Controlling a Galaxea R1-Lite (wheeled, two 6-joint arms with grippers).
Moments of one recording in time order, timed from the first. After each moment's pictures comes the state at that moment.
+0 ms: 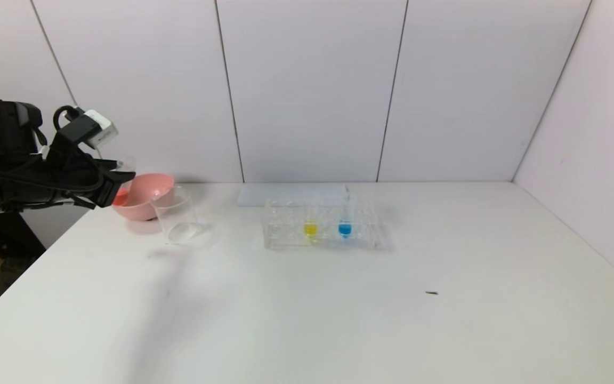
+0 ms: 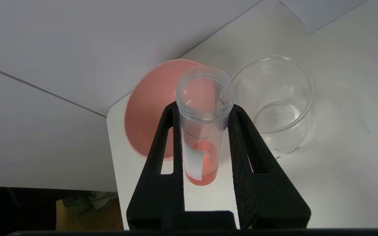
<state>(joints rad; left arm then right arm) 0.15 1.74 -1.07 -0.34 -0.29 0.62 0.00 0.00 0.00 0.00 0.00 0.00</state>
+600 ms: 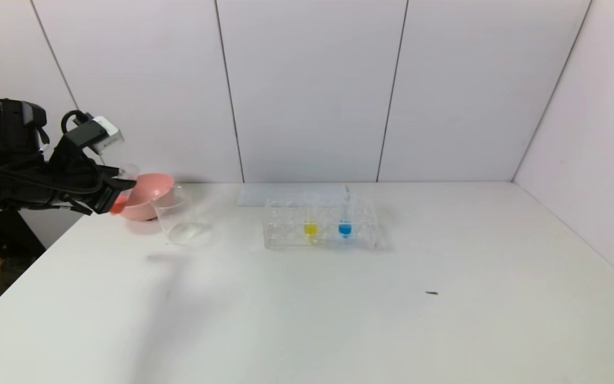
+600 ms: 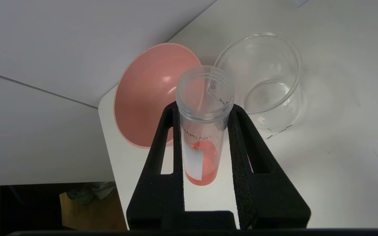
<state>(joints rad) 0.15 1.73 -1.11 -0.20 -0.29 0.69 0.00 0.00 0.00 0.00 0.00 0.00</state>
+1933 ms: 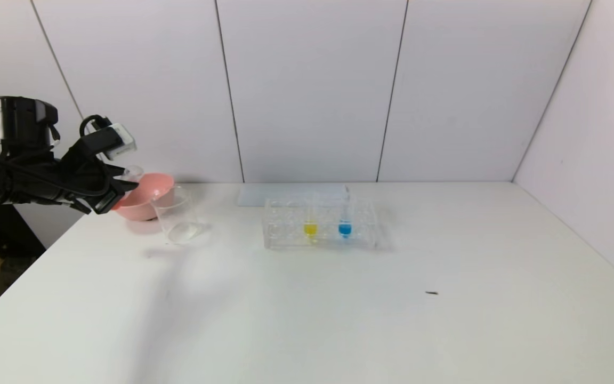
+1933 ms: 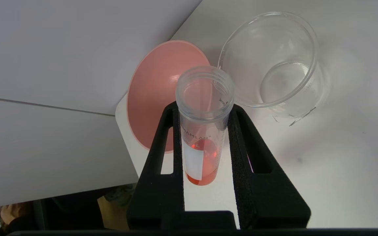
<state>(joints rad) 0.14 1.78 -1.19 -0.13 -0.26 0.88 0.00 0.00 0.00 0.00 0.00 0.00</state>
